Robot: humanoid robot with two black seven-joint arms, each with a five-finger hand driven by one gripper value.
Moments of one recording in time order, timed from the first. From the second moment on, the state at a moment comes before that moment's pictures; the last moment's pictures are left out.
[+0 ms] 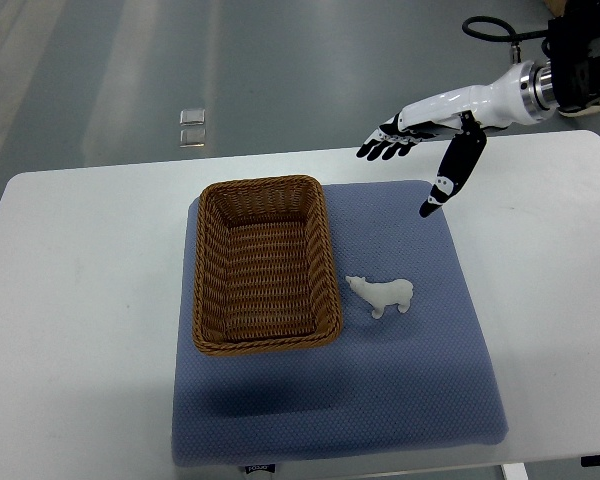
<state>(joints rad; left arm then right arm) 0.00 0.00 -0.23 -0.28 0.01 -0.02 0.09 1.47 -0.78 0.06 1.40 -0.81 0.61 -0.12</state>
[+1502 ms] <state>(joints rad) 0.00 0.00 -0.23 -0.27 0.01 -0.02 0.09 0.96 -0.67 0.12 1.41 -0.90 0.21 -0.08</state>
